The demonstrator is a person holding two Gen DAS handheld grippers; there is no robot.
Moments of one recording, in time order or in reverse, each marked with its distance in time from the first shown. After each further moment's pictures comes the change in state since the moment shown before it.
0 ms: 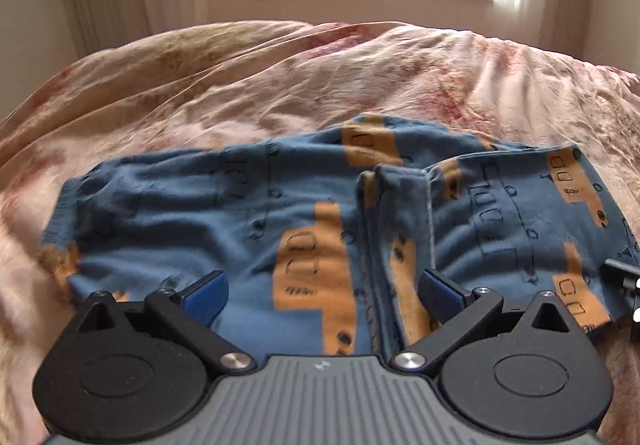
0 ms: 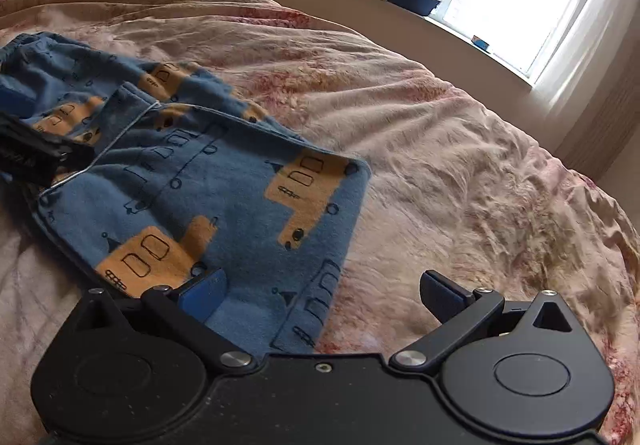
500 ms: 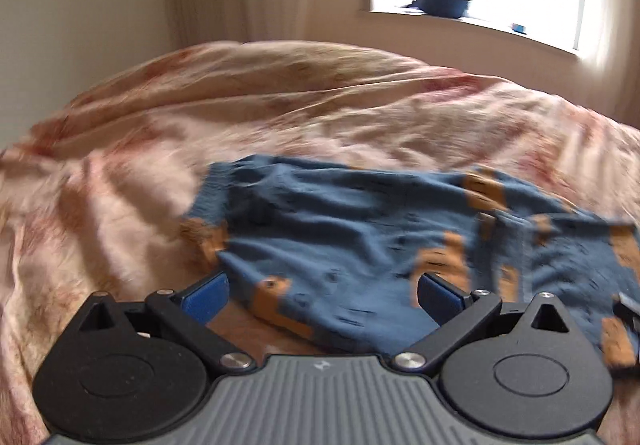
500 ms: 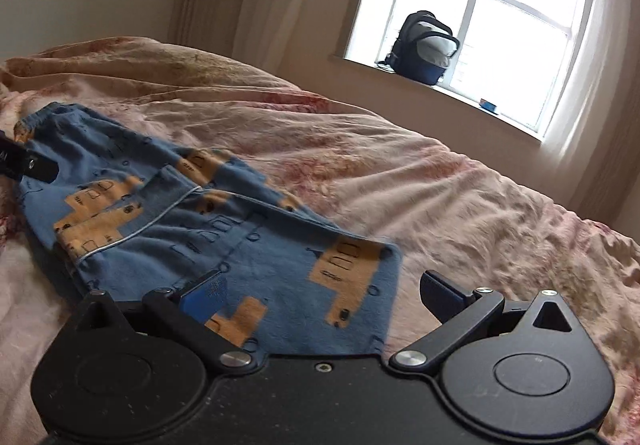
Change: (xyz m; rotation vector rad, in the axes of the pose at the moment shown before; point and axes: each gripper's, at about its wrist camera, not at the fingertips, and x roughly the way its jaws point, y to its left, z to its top) left arm -0.038 0.072 -0.002 -0.248 -0.068 0.179; right arm -0.011 0.026 0.008 -0.010 -0.261 0.149
